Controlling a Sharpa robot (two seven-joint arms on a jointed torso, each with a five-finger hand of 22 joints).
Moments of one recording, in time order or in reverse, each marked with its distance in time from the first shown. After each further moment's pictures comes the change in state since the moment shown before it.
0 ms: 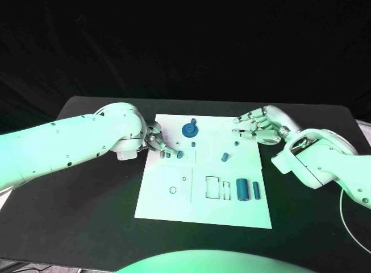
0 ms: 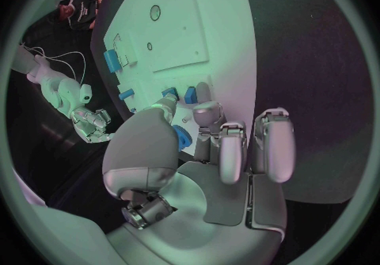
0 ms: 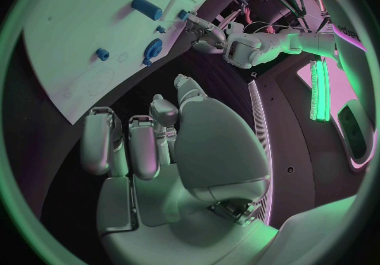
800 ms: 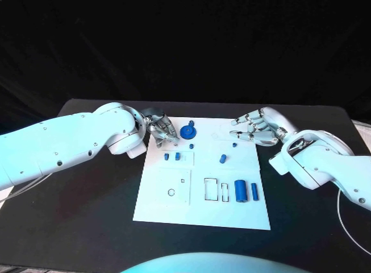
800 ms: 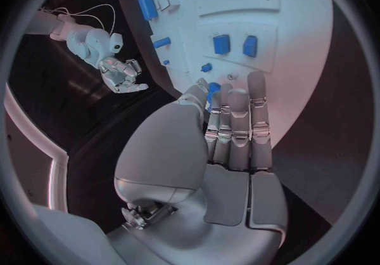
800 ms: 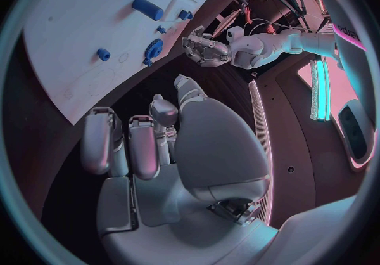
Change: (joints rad) left arm 0.013 -0.015 -0.001 0.030 0.176 -0.324 0.251; left_hand 0.498 0.082 0.005 -0.111 0.095 -0.245 0.126 -0.064 -0.108 -0.400 0.113 -0.451 -0.425 -0.279 0.094 -0.673 -0.446 0.132 -0.415 0.080 -0.777 -0.463; right arm -0.001 0.000 0.000 -0.002 0.003 0.000 0.001; right_hand -0.001 0.001 0.000 0.000 -0.004 0.000 0.000 0.000 0.000 -0.004 0.004 0.000 -0.001 0.000 0.000 0.000 -0.004 0.000 -0.004 -0.004 0.000 -0.004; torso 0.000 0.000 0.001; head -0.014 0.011
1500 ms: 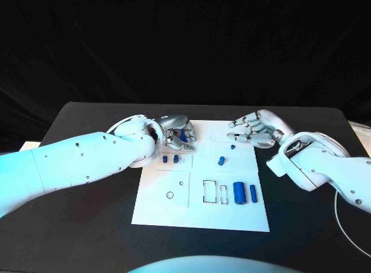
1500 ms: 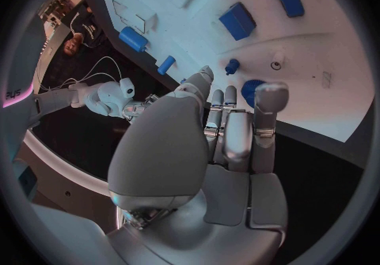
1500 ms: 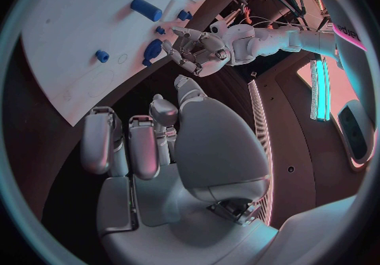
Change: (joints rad) left arm -0.065 0.133 -0.019 -0.099 -0.453 -0.092 0.295; left_hand 0.031 -0.117 0.106 0.000 -0.004 0.162 -0.035 -0.229 -0.229 0.073 0.001 -0.266 -0.351 0.274 -0.014 0.394 0.327 -0.041 0.327 -0.012 0.314 0.234; right arm -0.001 0.003 0.000 0.001 0.001 0.000 0.001; right_hand 0.000 0.000 0.003 0.003 0.000 0.000 0.000 0.000 0.000 0.000 0.000 0.000 0.000 0.000 0.000 0.000 0.000 0.000 0.000 0.000 -0.004 0.000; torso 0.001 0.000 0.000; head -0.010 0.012
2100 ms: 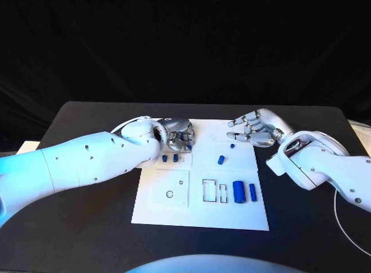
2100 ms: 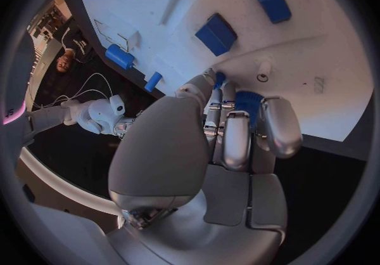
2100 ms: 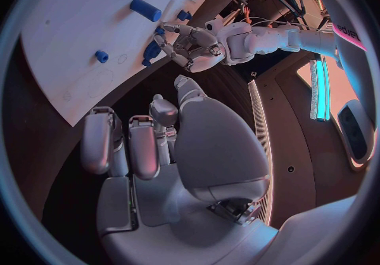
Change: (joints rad) left arm -0.014 0.042 0.001 -0.044 -0.102 0.042 -0.063; left_hand 0.003 0.008 0.056 -0.012 0.000 0.061 0.000 -0.019 -0.018 0.074 -0.017 -0.012 -0.030 0.005 -0.013 0.040 0.008 -0.037 0.072 -0.016 0.220 0.186; right arm 0.000 0.000 0.000 0.002 0.000 0.000 0.000; right_hand 0.000 0.000 0.000 0.000 0.000 0.000 0.000 0.000 0.000 0.000 0.000 0.000 0.001 0.000 0.000 0.000 0.001 0.000 0.000 0.000 0.000 0.000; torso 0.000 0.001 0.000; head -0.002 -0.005
